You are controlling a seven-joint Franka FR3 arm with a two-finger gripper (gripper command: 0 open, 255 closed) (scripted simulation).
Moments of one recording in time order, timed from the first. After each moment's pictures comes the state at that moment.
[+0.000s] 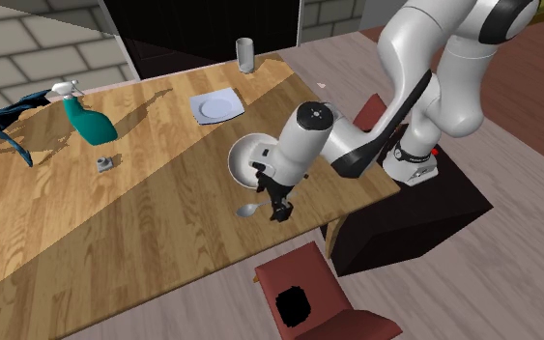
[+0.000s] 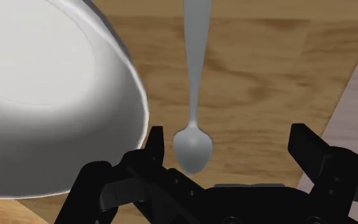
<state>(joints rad) 0.02 0.20 0.28 -2.06 -0.32 2.48 0.28</state>
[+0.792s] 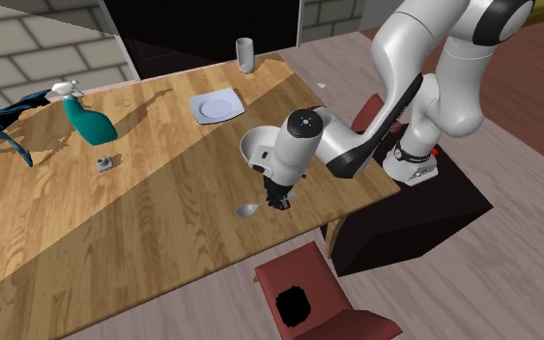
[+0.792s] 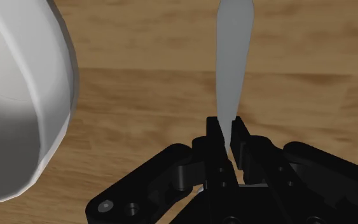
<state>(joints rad) 0.01 0.22 0.27 -2.08 -0.33 2.41 0.29</state>
